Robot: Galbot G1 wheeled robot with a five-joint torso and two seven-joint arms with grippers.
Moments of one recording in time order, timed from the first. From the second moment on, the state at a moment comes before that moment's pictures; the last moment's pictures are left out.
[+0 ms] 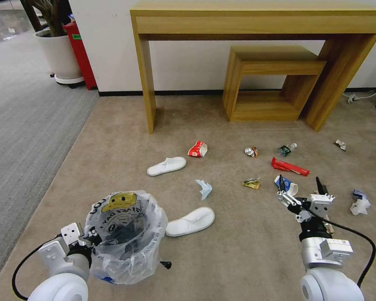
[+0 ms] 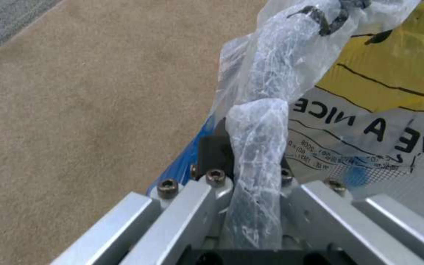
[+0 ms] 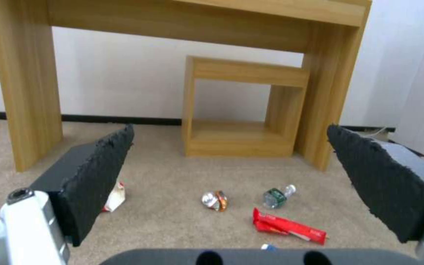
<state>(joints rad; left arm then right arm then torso) 1.65 -1.44 -0.68 -2.34 -0.68 0.66 -0.58 -1.60 1.42 0.68 2.19 0.10 0.04 0.11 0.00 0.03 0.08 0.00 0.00</state>
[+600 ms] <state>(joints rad) 1.64 -1.43 -0.68 -2.33 -0.68 0.66 -0.57 -1.60 1.42 0.68 2.18 0.10 0.04 0.11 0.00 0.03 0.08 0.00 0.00</state>
